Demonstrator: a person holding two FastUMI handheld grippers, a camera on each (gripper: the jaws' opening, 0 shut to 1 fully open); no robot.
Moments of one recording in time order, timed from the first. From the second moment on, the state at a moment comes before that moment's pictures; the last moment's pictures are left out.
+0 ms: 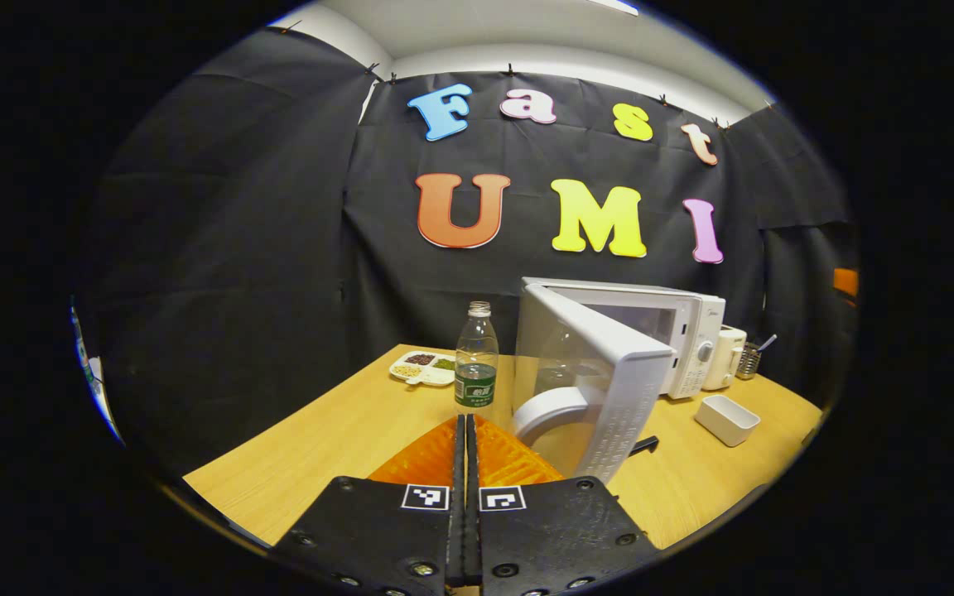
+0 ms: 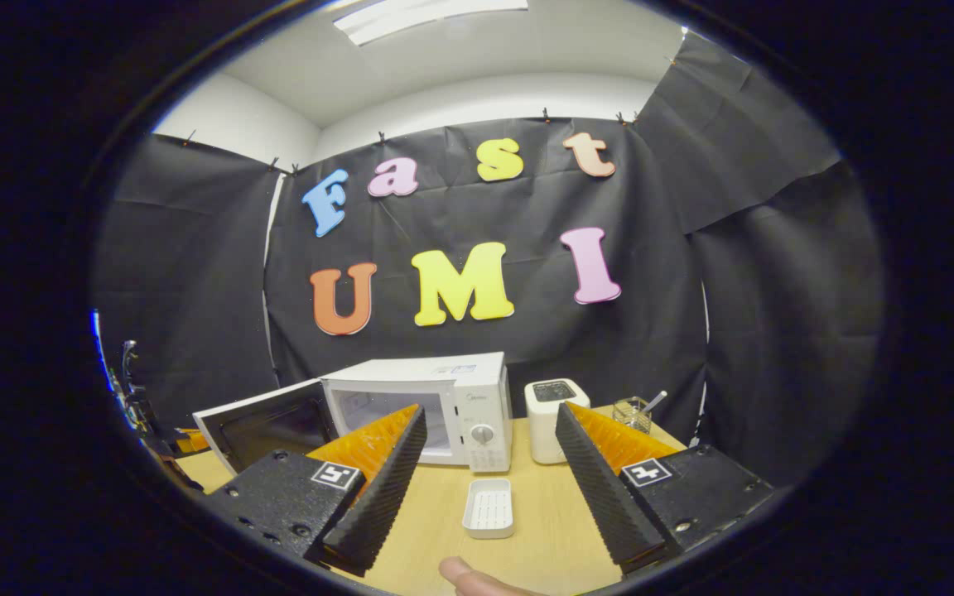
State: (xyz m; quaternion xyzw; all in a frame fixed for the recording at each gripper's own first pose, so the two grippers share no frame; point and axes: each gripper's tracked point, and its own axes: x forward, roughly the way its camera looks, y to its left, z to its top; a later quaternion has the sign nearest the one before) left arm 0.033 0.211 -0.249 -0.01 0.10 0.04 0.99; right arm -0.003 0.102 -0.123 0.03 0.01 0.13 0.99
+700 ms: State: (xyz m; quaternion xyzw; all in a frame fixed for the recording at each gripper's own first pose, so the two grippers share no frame) left arm 0.072 0.049 -0.260 -0.03 0.12 -0.11 0.99; right arm 0.003 0.032 -0.080 -0.01 -0.04 0.06 1.00
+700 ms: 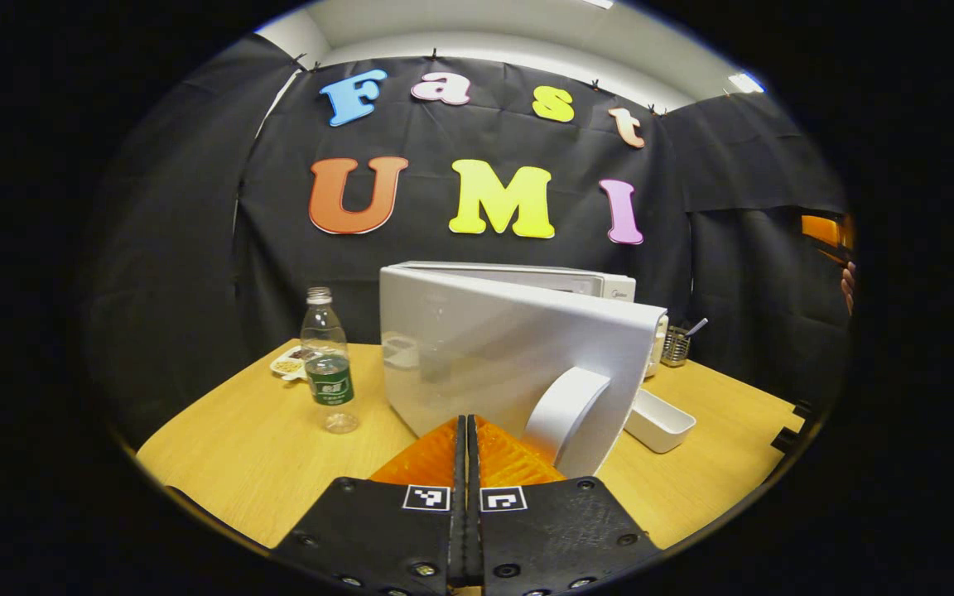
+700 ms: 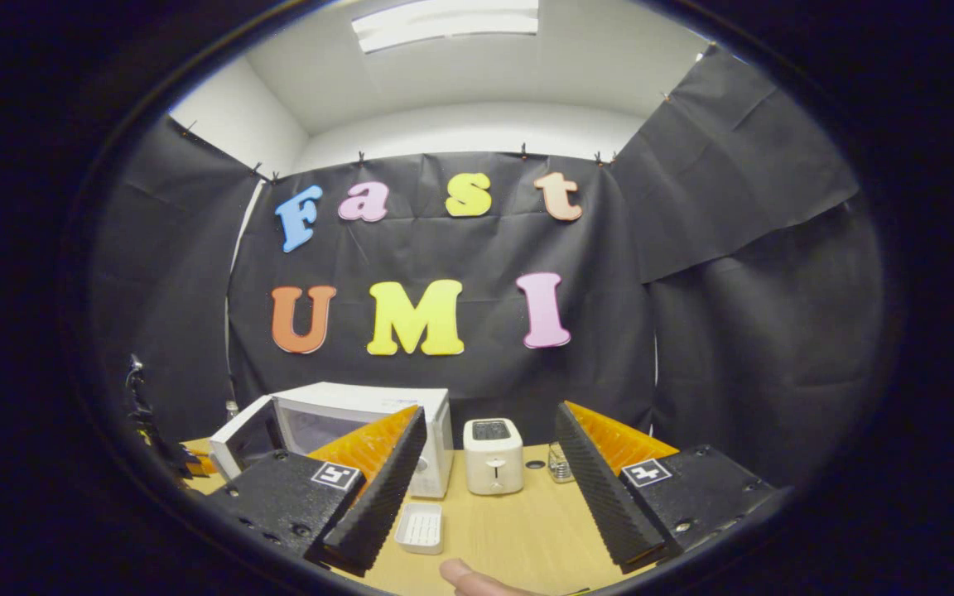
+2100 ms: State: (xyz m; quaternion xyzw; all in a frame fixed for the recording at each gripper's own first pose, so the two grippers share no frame) left arm 0.256 -0.105 -0.272 -0.01 0.10 -0.13 0.99; right arm 0.062 -0.007 -0.099 0.00 -0.04 0.08 1.00
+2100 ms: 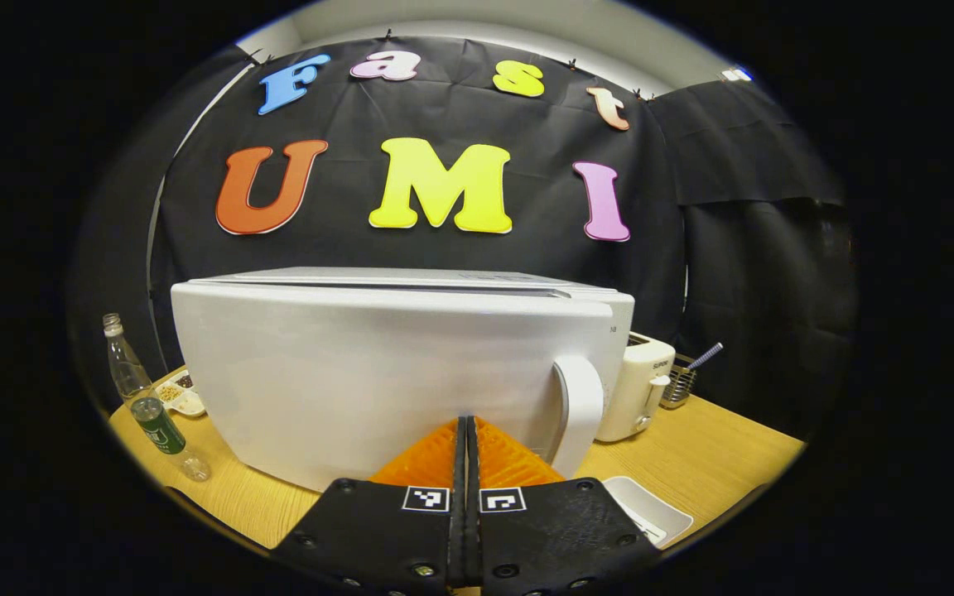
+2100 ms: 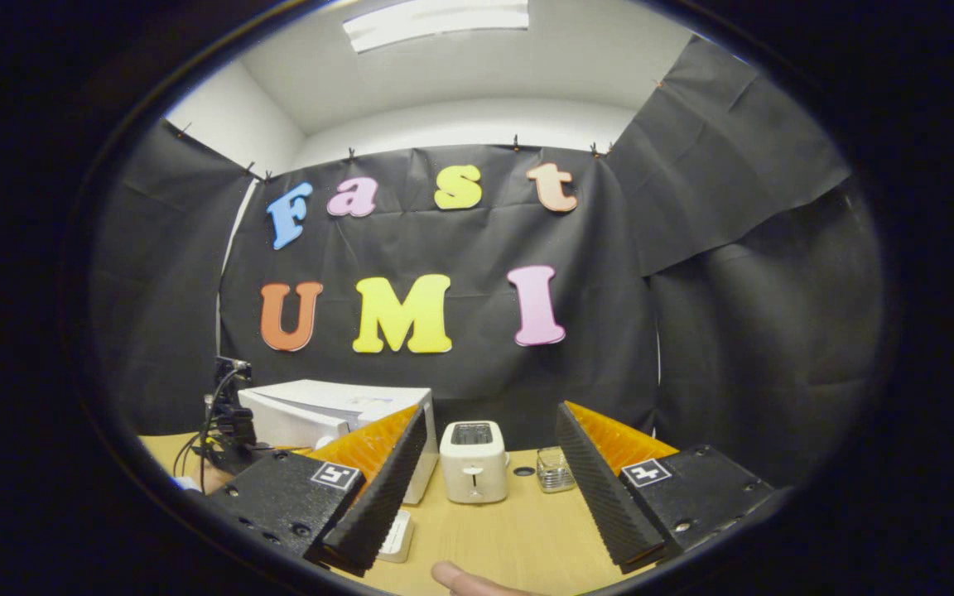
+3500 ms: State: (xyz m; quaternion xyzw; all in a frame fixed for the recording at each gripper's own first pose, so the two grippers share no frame) left arm 0.089 -0.090 -0.146 0.00 0.10 -0.10 0.99; right arm -0.032 -0.029 -0.056 0.02 -0.03 0.03 1.00
